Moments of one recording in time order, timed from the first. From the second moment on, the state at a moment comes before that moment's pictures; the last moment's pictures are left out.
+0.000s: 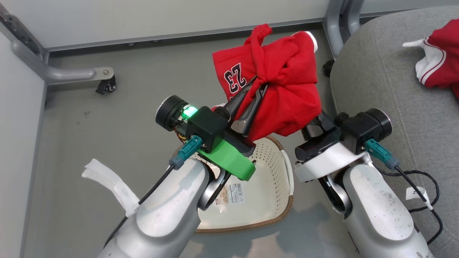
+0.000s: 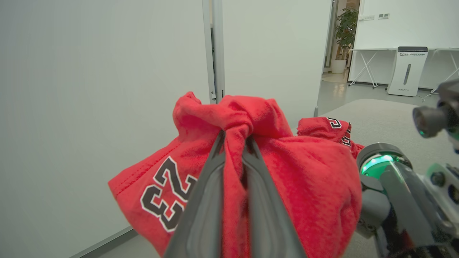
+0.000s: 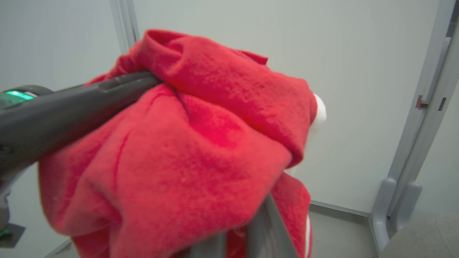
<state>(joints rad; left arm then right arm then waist) -0.64 0.05 -0.70 0.28 -0.37 -0.04 -0.26 -0.44 -0.05 0.30 0.18 0.17 0.13 -0.26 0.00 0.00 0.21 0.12</state>
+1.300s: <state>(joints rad) -0.65 0.05 -0.68 0.31 -0.29 -0.05 -0.26 -0.41 -0.05 0.21 0.14 0.16 0.13 -0.26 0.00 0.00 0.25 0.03</state>
